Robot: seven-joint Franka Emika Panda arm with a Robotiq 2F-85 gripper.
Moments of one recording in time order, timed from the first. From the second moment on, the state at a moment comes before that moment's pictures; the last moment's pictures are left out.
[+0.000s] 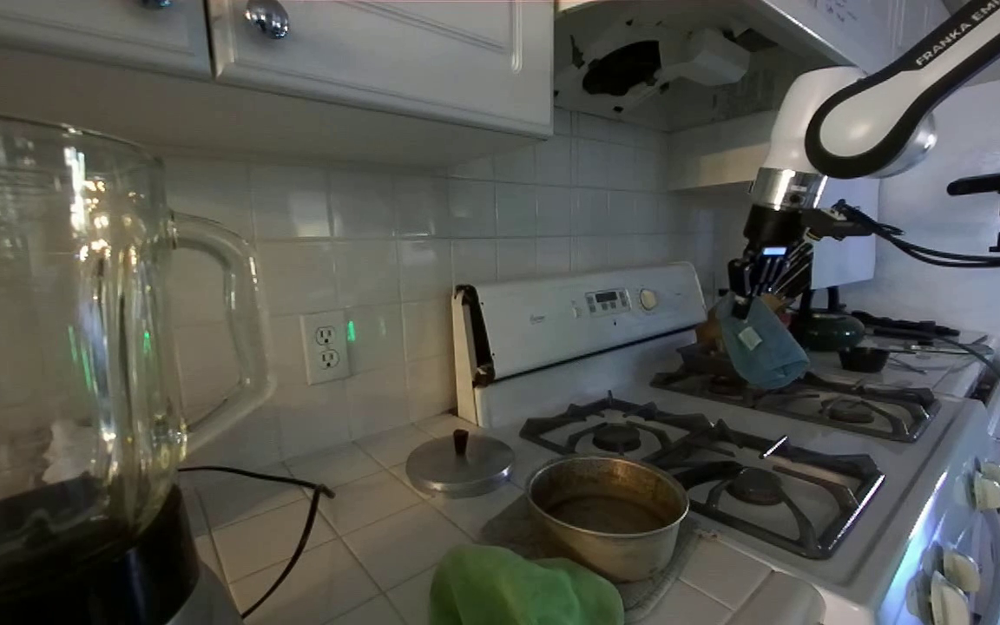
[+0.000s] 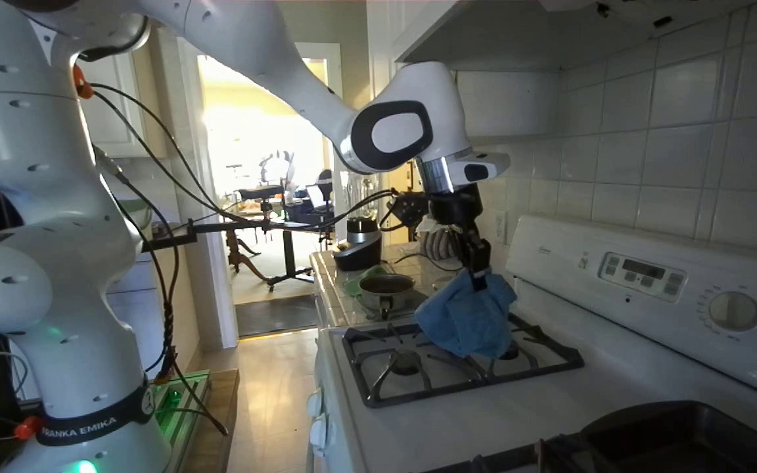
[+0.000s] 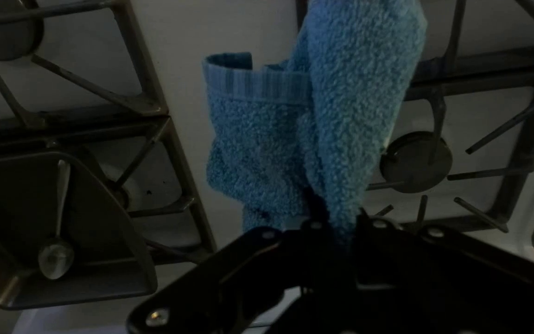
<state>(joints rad) -0.04 -0.04 -0.01 -2.28 -0.05 2.54 0.13</state>
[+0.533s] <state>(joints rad) -0.04 0.00 -0.03 -2.28 -0.08 2.59 0.14</state>
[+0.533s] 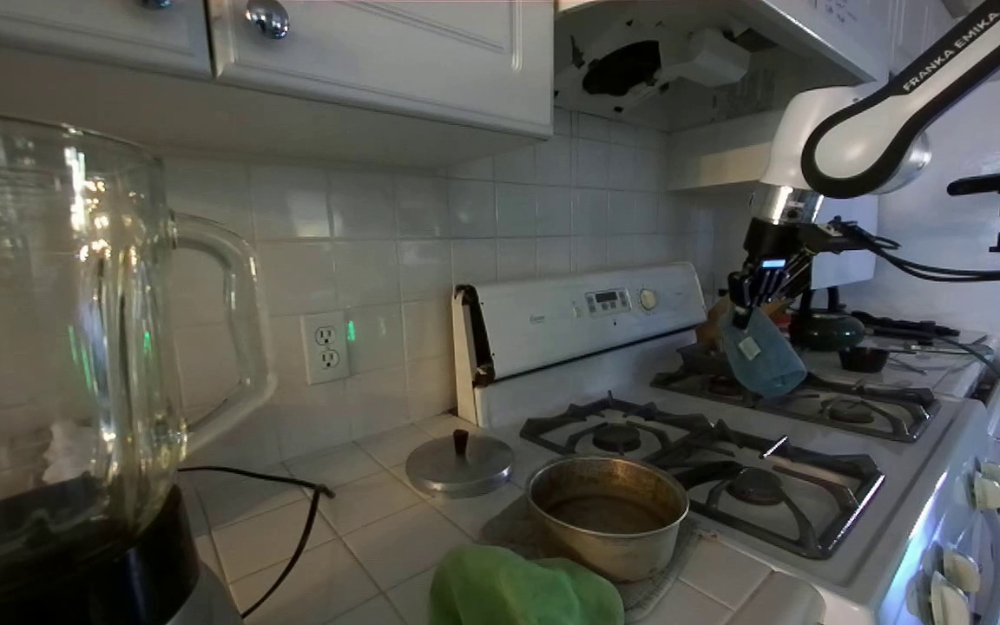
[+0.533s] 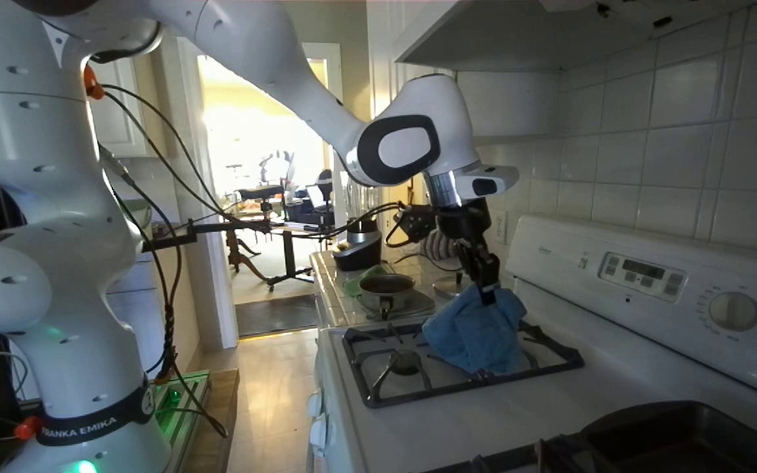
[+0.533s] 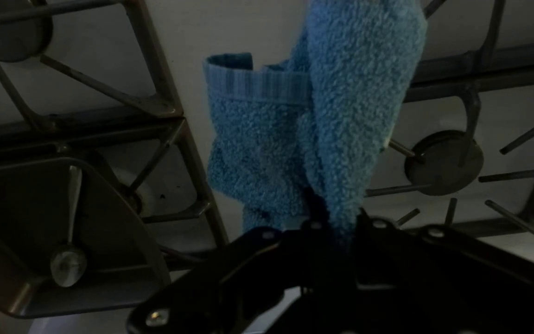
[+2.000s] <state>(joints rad) -0.05 0.01 -0.05 -2.27 -0.17 2.59 0.24</state>
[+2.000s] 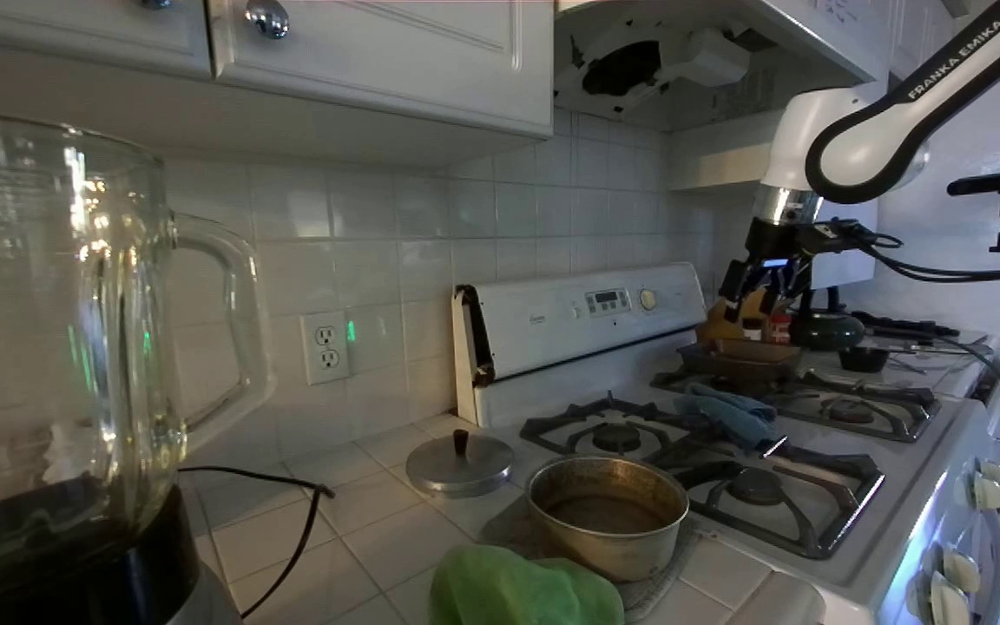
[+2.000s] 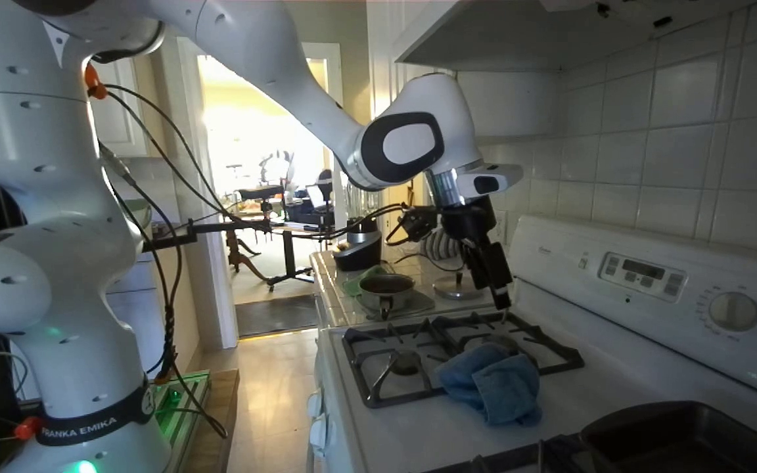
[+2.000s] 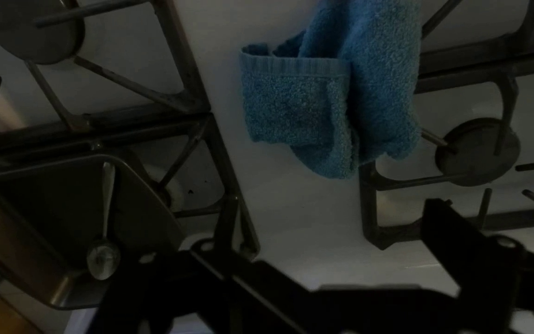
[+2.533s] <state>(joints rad) -0.03 -0.04 -0.03 -2.27 -0.17 2.53 0.29</state>
